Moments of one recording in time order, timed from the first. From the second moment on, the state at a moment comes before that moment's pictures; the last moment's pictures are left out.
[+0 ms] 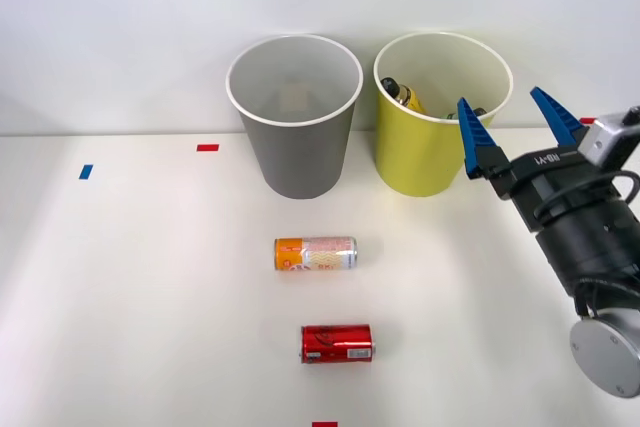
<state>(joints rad) 0.14 -0.54 0.17 -2.04 -0.61 -0.15 1.59</state>
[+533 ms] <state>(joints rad) 0.49 -0.49 0.21 -2.07 -0.60 -0.33 1.60</state>
